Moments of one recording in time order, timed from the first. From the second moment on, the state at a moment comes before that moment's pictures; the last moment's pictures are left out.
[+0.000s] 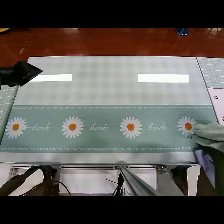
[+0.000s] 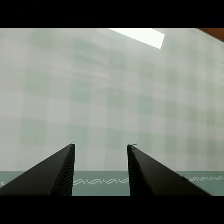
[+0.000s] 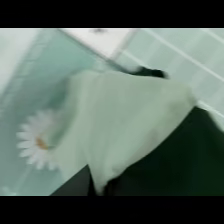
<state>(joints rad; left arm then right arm) 0.32 -1.10 1.08 0.81 -1.03 -1.28 -1.24 -0.68 1.18 -1.39 1.65 1.51</state>
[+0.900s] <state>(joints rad) 0.38 -1.15 1.08 0.81 -0.91 -1.21 -1.31 -0.68 1.06 -2.06 1.73 1.49</state>
